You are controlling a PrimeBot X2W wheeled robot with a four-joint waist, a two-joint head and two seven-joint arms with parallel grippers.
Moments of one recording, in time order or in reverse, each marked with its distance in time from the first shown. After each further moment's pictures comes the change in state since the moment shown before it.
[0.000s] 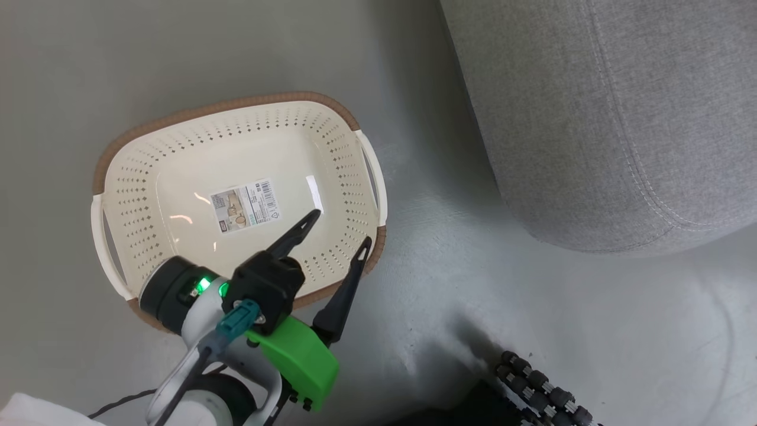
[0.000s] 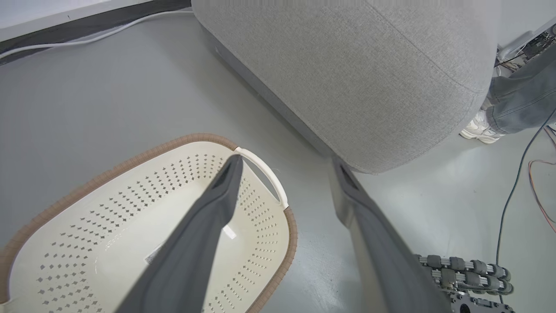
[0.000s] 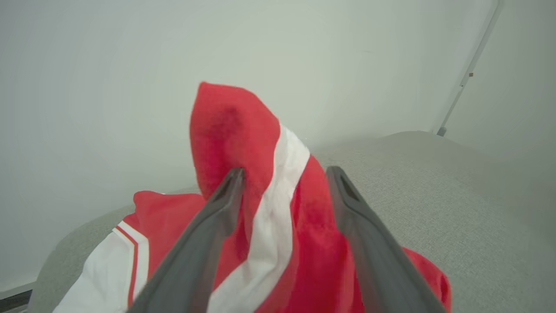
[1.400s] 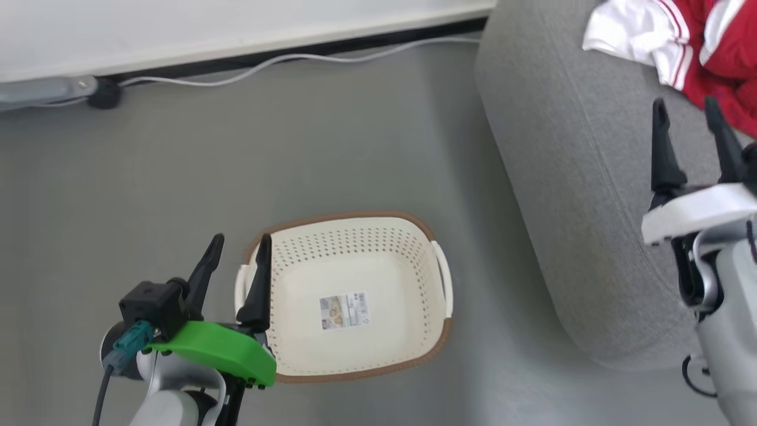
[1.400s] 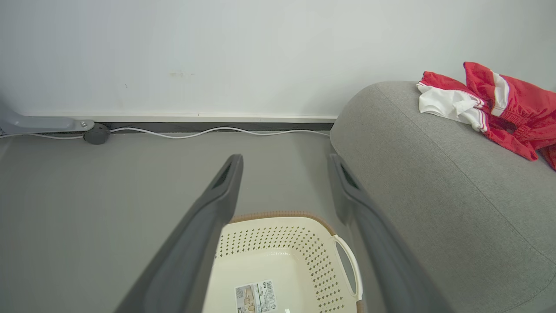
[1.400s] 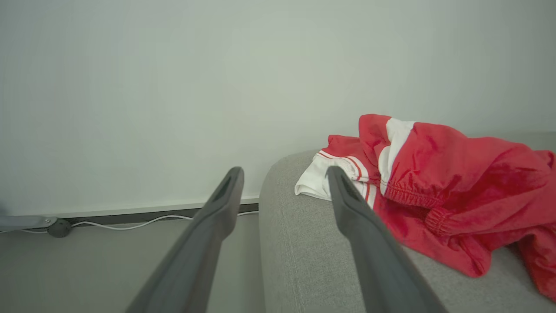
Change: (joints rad) left arm 0.128 -0.137 0.250 0.359 -0.195 0.030 -0.423; right arm 0.696 0.196 0.114 -0.412 -0.118 0.060 -0.005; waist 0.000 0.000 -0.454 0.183
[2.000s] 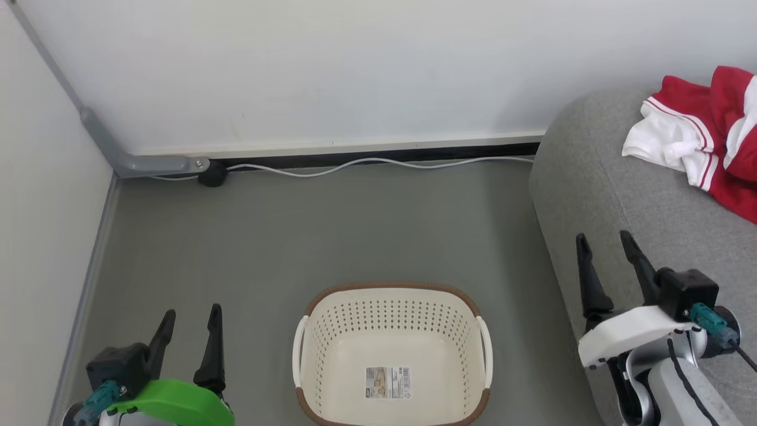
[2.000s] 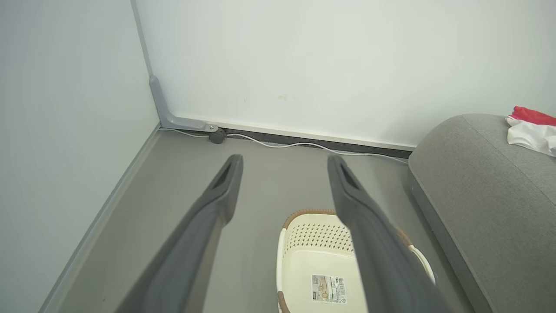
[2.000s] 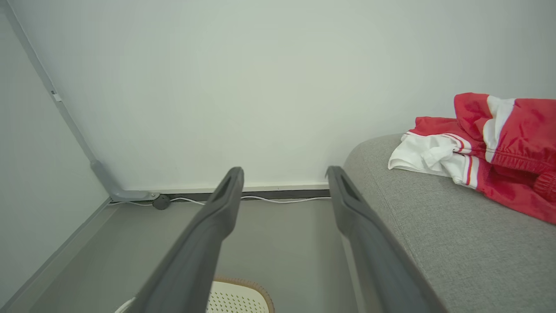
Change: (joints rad) left arm 0.160 0.037 0.095 0.109 -0.008 0.014 -0.037; right arm 0.312 0.130 0.075 -0.078 -0.027 -0.042 0.000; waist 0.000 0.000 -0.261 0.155
